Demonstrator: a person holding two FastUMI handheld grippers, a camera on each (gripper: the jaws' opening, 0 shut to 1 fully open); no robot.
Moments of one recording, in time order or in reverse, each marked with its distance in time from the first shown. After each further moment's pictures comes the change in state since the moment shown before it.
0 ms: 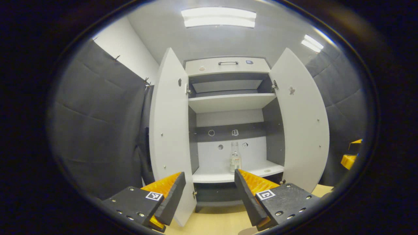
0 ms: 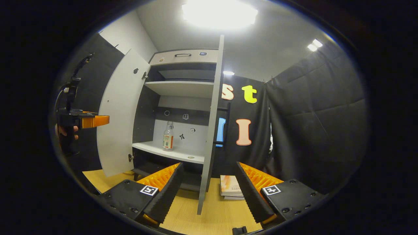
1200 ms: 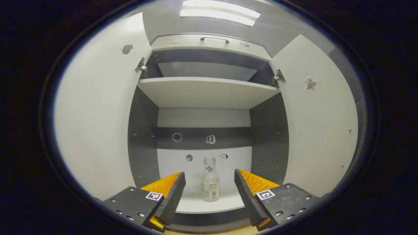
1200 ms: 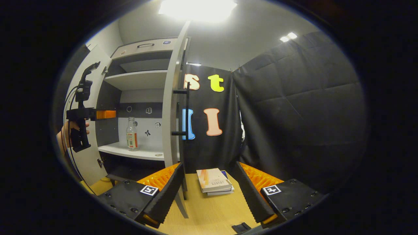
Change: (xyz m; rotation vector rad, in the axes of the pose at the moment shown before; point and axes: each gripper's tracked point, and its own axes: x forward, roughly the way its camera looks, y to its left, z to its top) left arm 0.235 -0.079 -0.014 -0.095 0.006 -0.232; right arm 0.043 -0.060 -0.030 0.076 0.068 -0.325
